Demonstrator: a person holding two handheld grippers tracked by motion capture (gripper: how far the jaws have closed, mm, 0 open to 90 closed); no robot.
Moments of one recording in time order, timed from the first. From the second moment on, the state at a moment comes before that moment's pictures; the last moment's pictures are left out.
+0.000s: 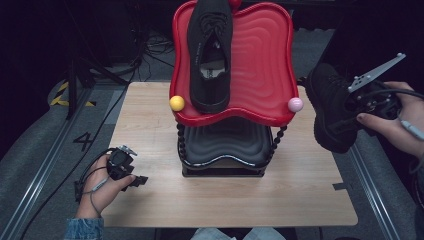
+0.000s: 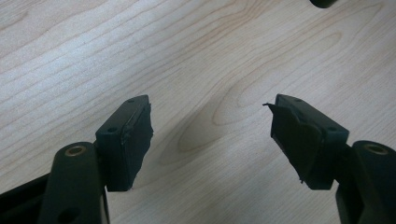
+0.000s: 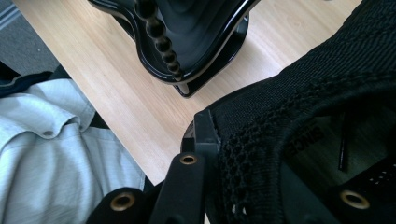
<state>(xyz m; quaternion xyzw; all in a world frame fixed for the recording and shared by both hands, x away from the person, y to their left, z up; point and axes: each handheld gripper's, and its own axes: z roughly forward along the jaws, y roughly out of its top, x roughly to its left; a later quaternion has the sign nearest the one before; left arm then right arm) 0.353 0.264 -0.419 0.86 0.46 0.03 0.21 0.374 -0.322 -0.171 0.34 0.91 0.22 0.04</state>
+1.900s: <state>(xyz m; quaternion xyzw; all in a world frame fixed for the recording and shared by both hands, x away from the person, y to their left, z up) 0.365 0.236 -0.421 0.88 0.43 0.02 0.19 0.357 -0.208 -0.034 0.23 0.93 0.25 0.13</state>
